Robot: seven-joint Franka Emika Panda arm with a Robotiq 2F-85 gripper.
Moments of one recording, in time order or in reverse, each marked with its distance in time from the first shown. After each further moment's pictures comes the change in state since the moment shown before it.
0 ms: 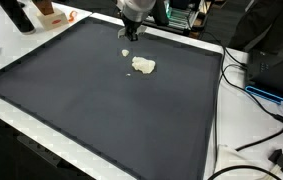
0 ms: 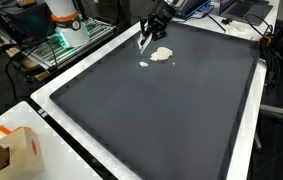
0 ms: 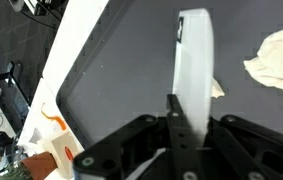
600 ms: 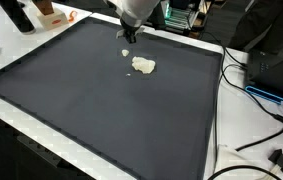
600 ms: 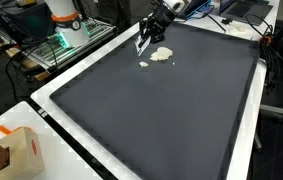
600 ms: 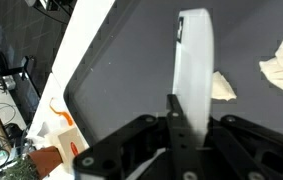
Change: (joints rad) arm 0.011 0.042 -0.012 0.029 -0.025 -0.044 -0.014
